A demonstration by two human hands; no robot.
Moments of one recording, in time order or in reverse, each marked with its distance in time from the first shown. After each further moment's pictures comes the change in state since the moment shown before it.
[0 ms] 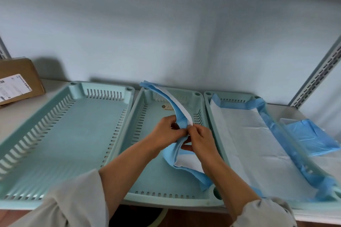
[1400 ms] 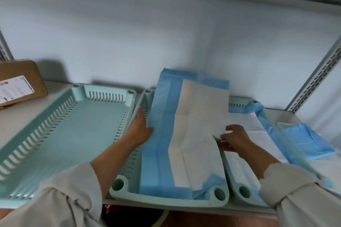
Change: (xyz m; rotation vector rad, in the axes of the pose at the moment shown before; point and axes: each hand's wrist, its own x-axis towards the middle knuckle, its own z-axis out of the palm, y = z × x) left_hand 0.020 -0.046 -0.059 0.401 0.240 -0.246; right_hand 0.048 0.010 -0.087 -0.362 0.249 0.359
